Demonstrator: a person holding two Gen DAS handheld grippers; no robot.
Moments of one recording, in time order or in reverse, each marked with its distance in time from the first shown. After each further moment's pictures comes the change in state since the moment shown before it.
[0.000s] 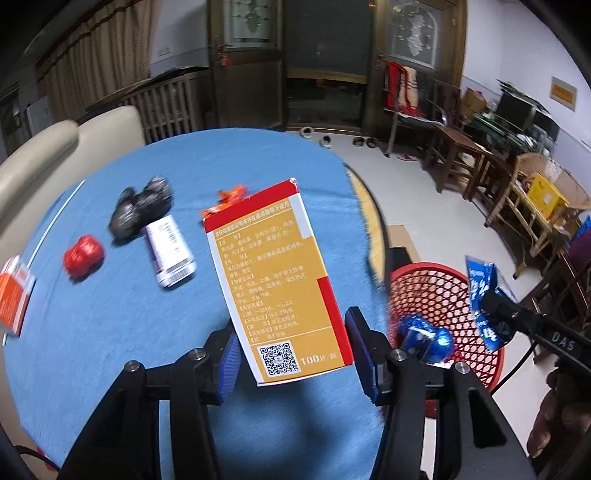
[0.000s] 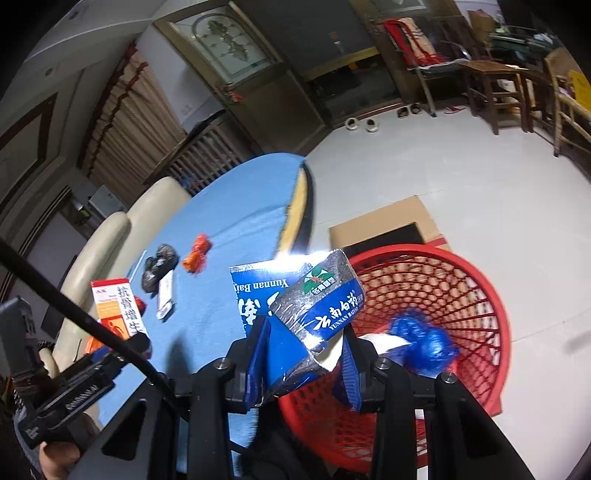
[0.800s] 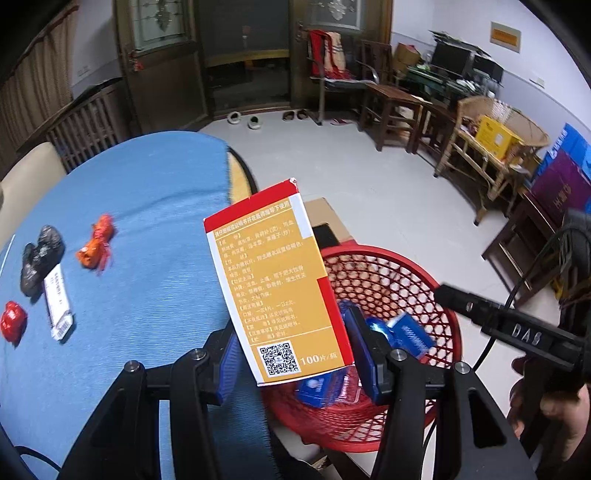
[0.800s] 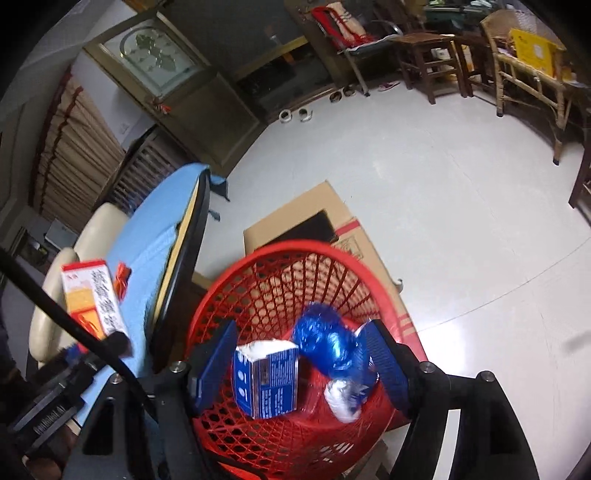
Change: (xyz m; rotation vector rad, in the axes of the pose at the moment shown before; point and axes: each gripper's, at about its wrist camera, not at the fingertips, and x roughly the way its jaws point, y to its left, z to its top) left arm 0.048 -0.111 0.014 0.217 0.097 -0.163; right arm -0.004 -0.097 0.009 0.173 0.018 -0.156
